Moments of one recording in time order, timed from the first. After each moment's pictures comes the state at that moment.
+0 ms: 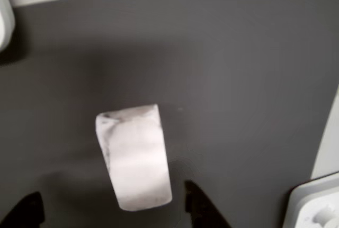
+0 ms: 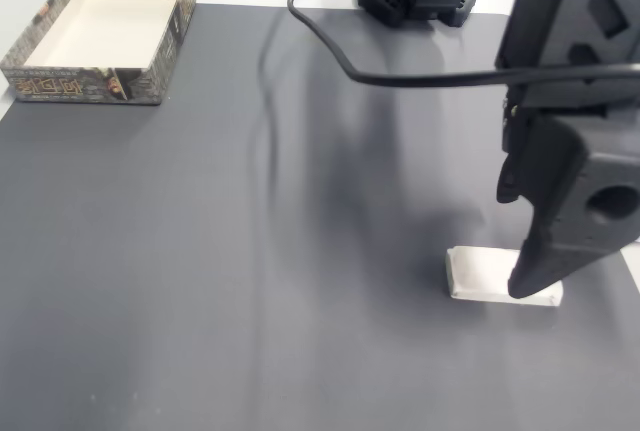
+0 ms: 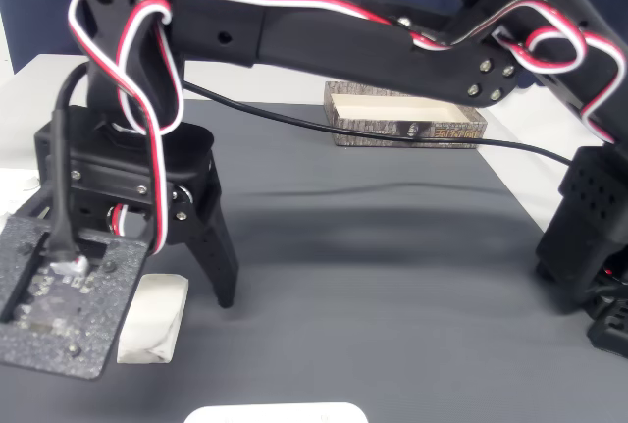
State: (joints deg) arm 4.9 31.1 18.9 97.1 80.1
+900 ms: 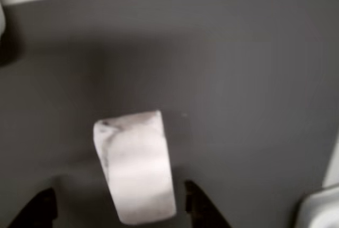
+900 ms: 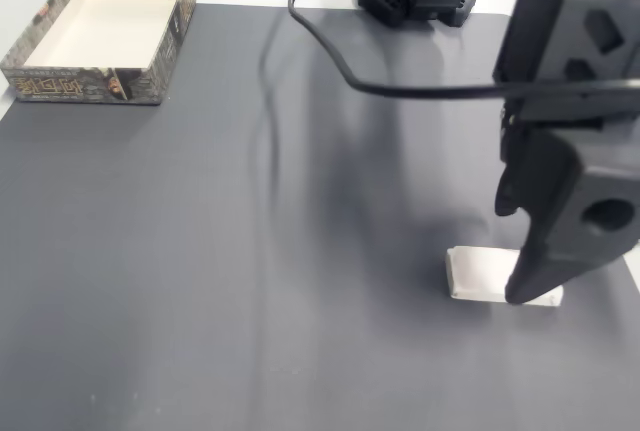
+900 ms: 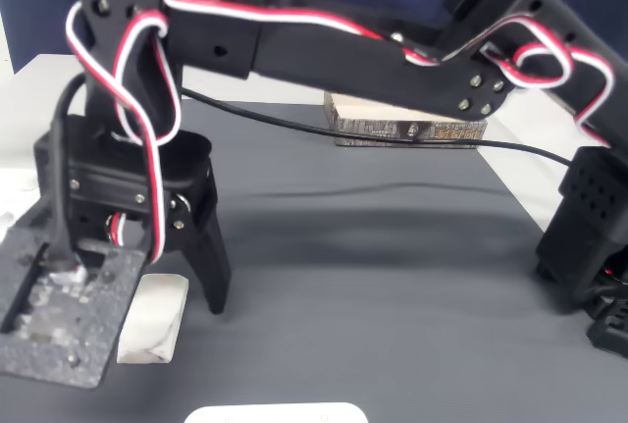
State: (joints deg) arm 4.9 27.0 14.9 98.2 80.1
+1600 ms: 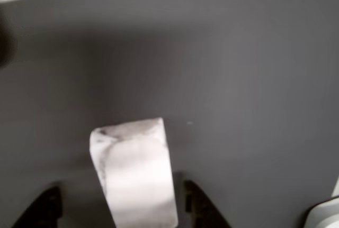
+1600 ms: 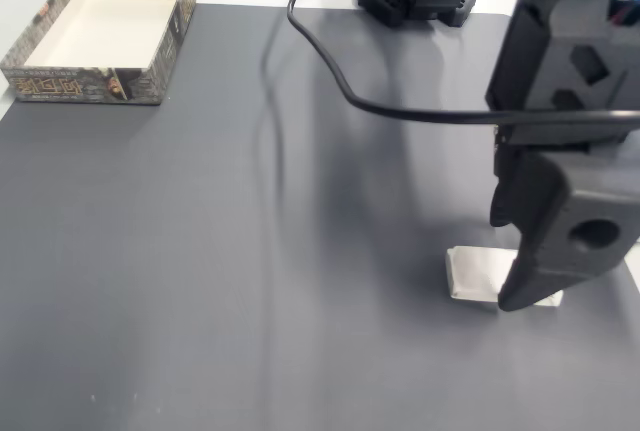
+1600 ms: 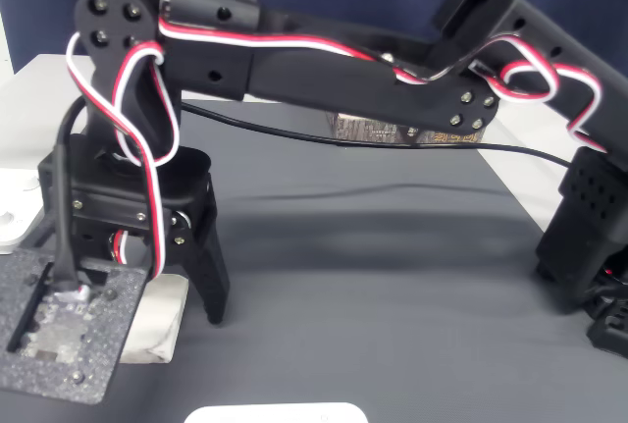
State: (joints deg) arm 4.9 24.7 12.7 98.2 80.1
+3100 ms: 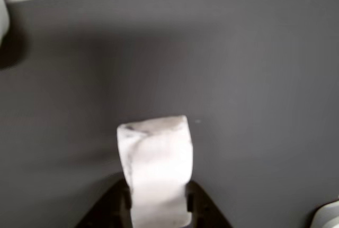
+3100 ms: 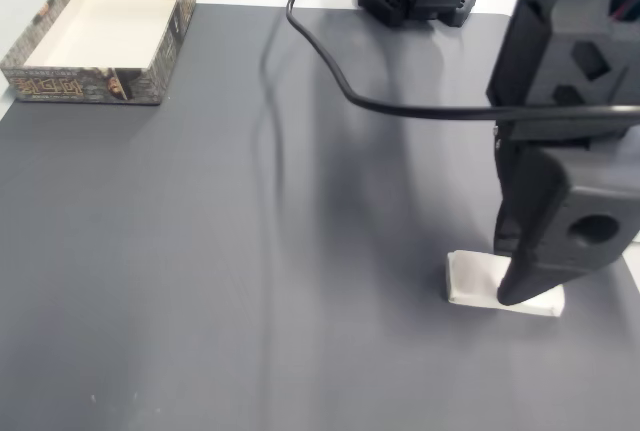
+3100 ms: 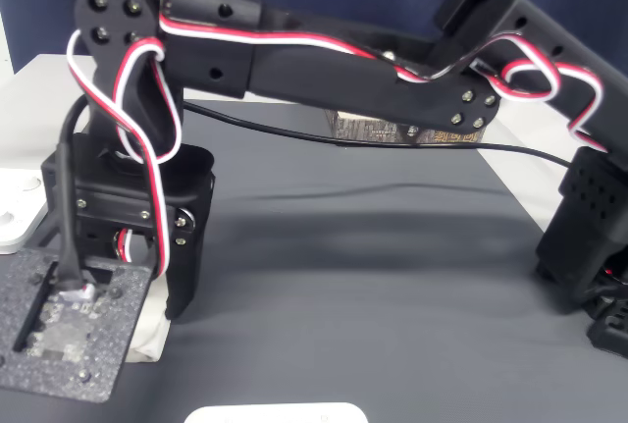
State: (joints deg) arm 4.9 24.7 12.7 99.3 80.1
